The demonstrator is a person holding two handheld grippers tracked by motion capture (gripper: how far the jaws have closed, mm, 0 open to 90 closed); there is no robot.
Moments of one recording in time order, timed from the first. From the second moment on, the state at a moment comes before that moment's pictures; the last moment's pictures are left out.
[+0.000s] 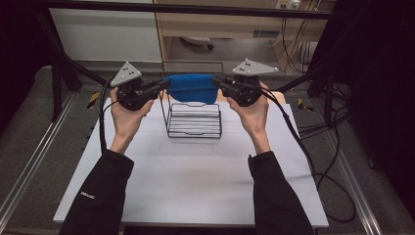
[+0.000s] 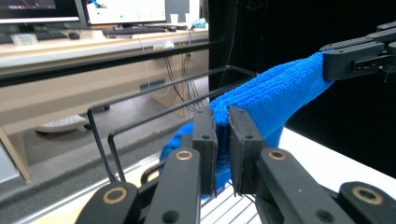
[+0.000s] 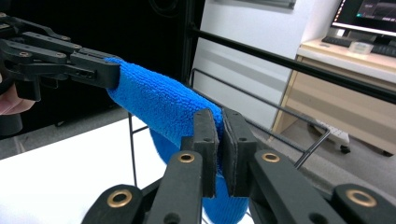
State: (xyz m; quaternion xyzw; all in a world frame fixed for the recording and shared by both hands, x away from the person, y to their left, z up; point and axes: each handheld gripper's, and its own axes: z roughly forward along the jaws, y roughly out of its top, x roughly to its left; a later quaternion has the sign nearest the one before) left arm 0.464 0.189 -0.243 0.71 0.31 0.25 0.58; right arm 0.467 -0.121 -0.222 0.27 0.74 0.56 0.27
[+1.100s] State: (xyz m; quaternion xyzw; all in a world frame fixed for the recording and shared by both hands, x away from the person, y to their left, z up) left arm 0.470 0.178 -0.228 0.76 0.33 0.19 0.52; right arm 0.465 -0.123 -0.240 0.25 0.77 0.54 0.24
